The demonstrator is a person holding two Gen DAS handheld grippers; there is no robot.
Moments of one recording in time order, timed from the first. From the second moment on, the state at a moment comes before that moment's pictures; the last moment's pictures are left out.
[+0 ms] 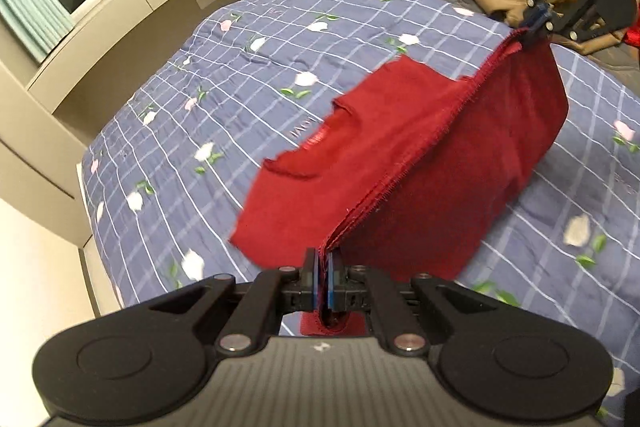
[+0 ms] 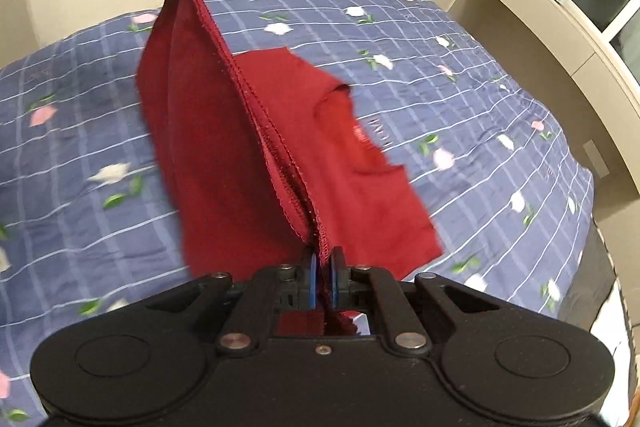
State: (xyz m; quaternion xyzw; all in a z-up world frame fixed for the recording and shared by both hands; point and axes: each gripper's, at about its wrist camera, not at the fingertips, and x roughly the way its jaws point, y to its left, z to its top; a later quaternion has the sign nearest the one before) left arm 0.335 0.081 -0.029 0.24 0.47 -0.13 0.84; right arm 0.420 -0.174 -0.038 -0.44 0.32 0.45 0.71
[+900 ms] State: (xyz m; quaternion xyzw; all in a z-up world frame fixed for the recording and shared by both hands) left arm 0.559 0.153 -0.206 0.15 0.57 -0.05 0.80; right arm 0.633 -0.085 -0.198 -0.46 0.40 0.37 0.70
